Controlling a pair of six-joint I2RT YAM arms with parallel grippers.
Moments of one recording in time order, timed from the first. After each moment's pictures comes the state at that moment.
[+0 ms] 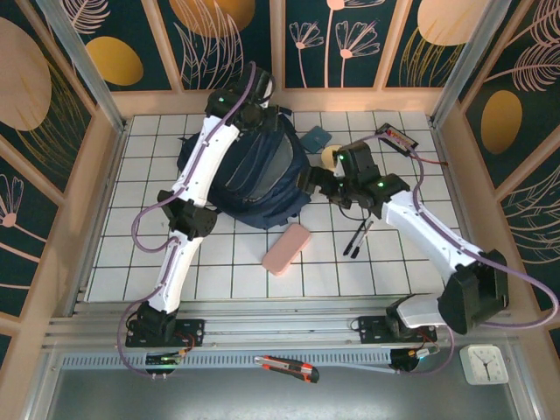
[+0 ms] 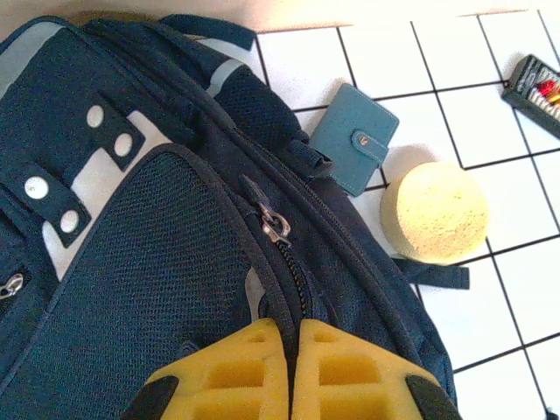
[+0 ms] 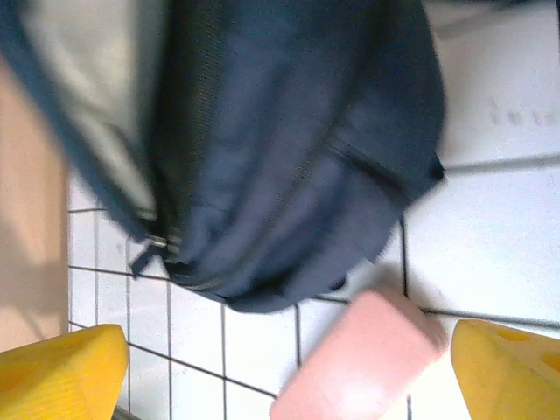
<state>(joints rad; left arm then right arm) -0.49 2.48 2.96 -1.32 0.00 -0.36 0.49 1.37 1.11 -0.56 -0.28 0.75</state>
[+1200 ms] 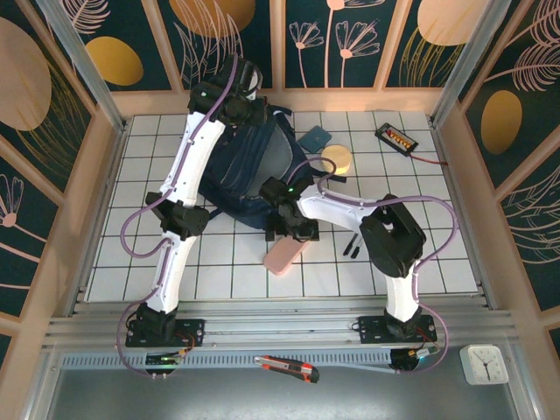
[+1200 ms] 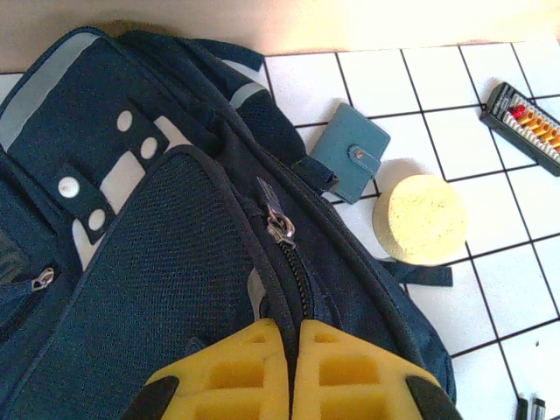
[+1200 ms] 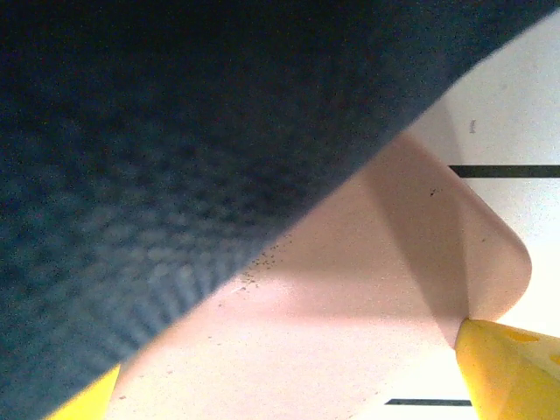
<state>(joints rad) -0.45 2.41 2.96 -1.36 0.04 -0.36 0.88 1.94 1.42 -0.97 0.04 0.80</state>
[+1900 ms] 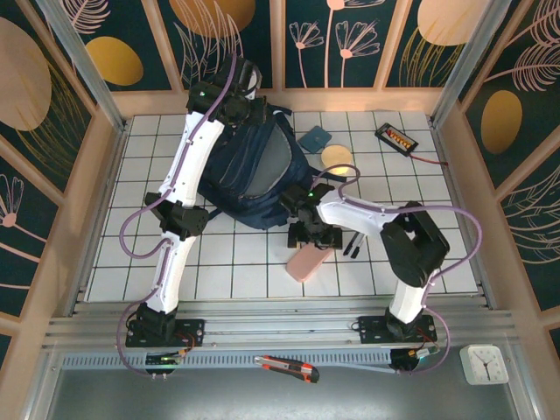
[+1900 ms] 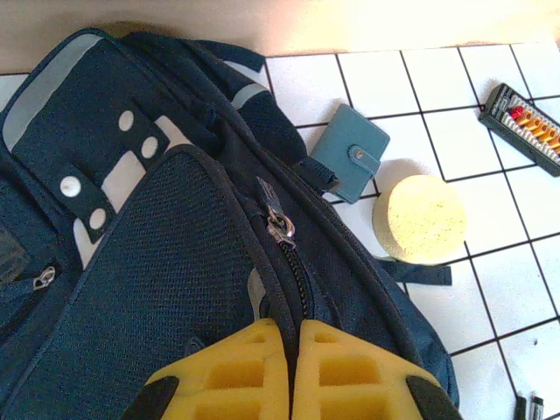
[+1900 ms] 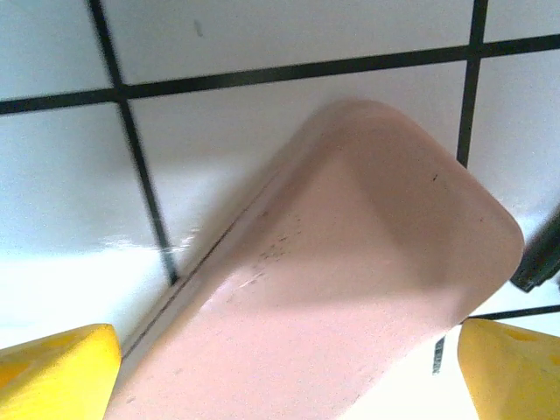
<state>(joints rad) -0.45 2.41 2.96 -1.36 0.04 -0.36 0.81 1.75 1.22 -1.00 0.05 0.86</state>
